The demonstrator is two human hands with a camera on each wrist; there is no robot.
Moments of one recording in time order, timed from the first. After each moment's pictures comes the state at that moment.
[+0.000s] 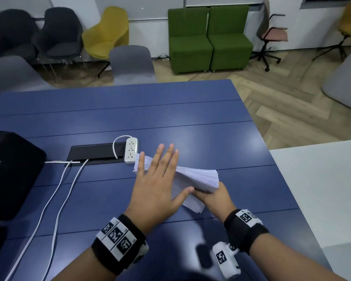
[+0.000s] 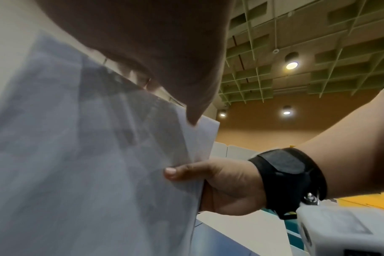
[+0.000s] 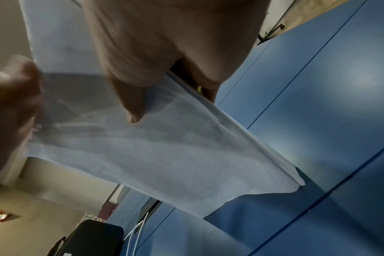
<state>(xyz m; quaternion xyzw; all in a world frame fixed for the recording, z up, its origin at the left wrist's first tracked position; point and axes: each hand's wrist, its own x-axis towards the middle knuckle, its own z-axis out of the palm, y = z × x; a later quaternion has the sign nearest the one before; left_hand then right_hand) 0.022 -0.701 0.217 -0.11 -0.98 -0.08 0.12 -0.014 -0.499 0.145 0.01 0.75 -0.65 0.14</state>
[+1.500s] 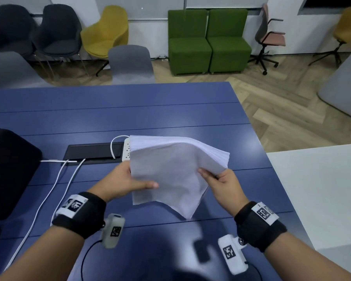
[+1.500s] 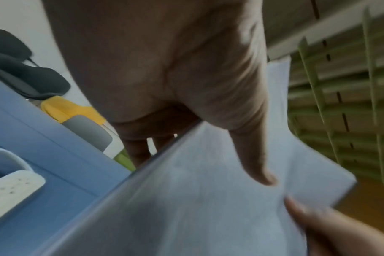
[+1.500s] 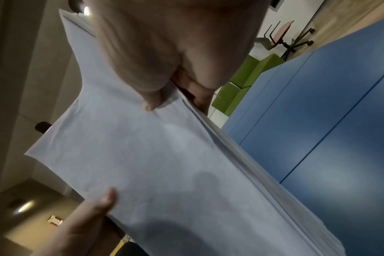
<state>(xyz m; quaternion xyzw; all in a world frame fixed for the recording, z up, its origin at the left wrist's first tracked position) -0.005 -0.789 0.233 0.00 -0.79 -0.60 -0.13 -0.027 -0.490 0.207 -0.07 0.74 -0.67 0.06</state>
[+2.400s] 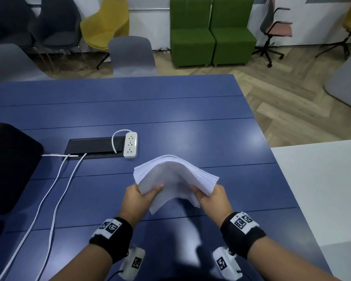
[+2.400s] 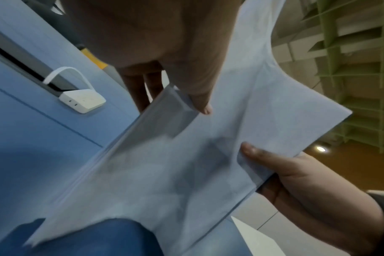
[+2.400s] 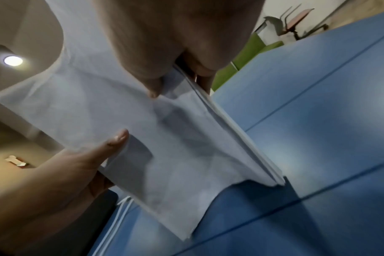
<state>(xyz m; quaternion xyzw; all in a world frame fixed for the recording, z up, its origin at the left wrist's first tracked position) 0.028 -0.751 0.117 0.22 -0.75 -0.62 0.00 -0.009 -0.503 0.126 -0.02 0.85 -0.51 0.09</state>
